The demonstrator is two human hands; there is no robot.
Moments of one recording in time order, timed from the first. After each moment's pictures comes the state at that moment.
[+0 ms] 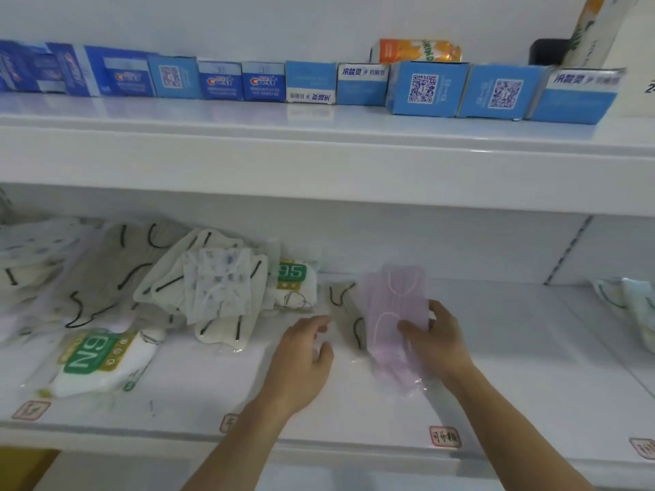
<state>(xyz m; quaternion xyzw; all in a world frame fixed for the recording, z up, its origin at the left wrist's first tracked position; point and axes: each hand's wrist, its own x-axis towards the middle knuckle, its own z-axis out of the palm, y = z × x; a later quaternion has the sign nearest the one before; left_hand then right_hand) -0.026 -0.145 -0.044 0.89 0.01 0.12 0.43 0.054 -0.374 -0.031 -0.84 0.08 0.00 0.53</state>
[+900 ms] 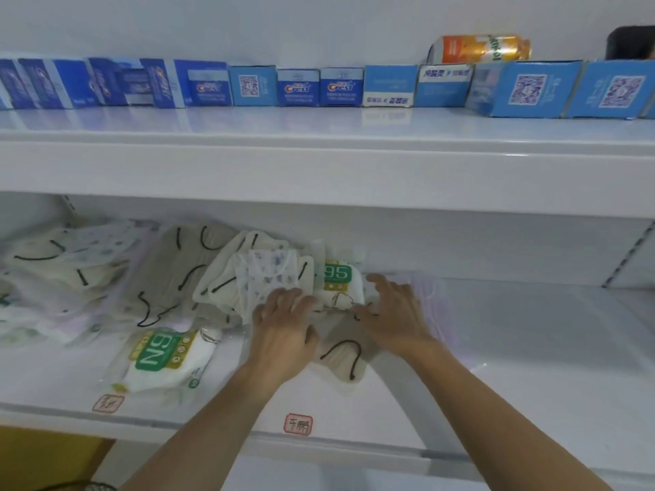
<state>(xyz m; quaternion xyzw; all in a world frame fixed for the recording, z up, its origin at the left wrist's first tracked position) -0.012 -0.029 -0.038 0.98 0.00 0.18 0.07 0.063 -0.235 -0.011 -0.95 -0.14 -0.01 0.27</state>
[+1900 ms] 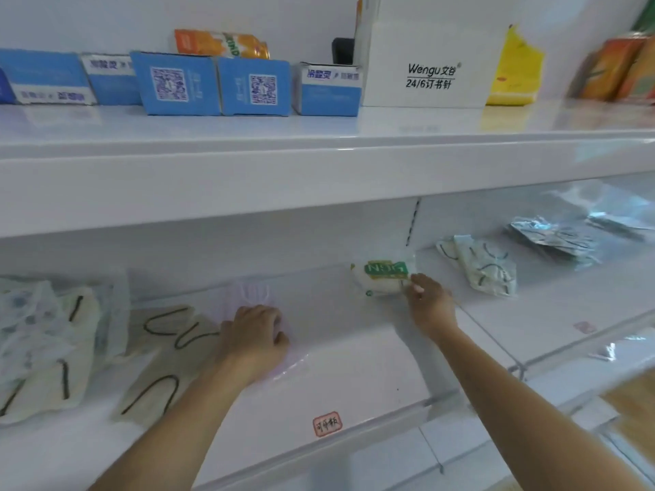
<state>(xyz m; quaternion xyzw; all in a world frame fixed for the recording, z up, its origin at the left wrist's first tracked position) 0.072 -0.241 -0.045 0.98 -0.12 0.03 0.14 0.069 -0.567 -0.034 -0.90 0.18 -0.17 0.36</state>
